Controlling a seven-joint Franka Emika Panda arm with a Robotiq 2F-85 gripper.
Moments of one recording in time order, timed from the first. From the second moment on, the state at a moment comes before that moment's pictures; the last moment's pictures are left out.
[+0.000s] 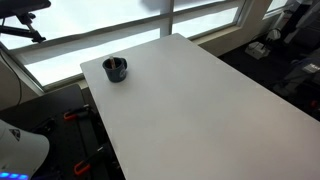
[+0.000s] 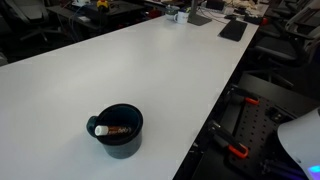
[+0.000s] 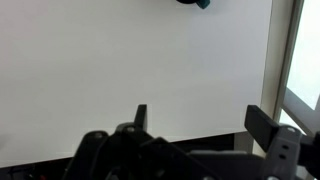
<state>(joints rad) 0.04 -0.35 0.34 -2.19 0.00 2.07 0.57</state>
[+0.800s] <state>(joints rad) 0.10 -0.34 0.04 -2.31 0.07 2.08 -0.25</state>
